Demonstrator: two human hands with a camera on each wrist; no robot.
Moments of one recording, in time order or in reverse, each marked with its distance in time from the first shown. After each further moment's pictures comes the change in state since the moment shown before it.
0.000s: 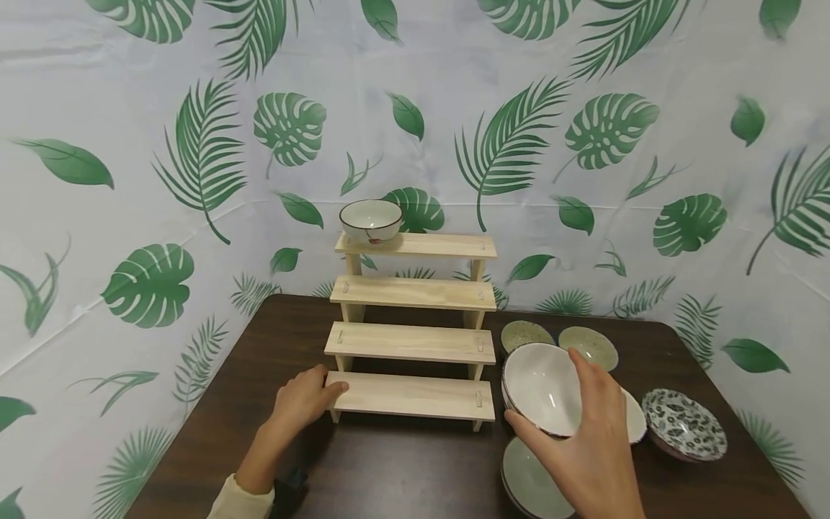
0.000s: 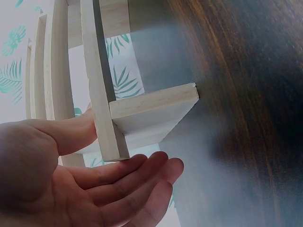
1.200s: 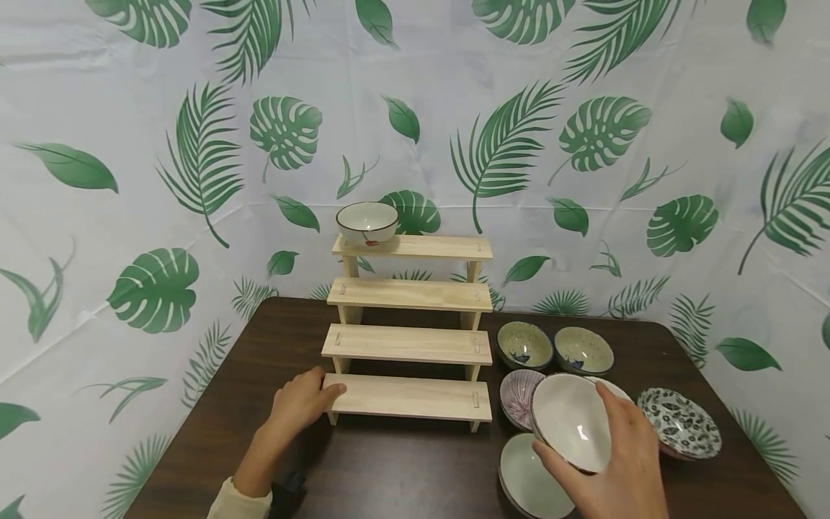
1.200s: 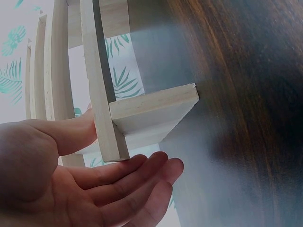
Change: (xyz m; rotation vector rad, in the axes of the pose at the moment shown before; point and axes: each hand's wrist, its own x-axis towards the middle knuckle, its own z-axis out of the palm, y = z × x) left_hand 0.001 -0.001 0.001 -0.001 0.017 0.014; right_hand -0.010 0.045 -0.007 -0.183 -0.056 0.208
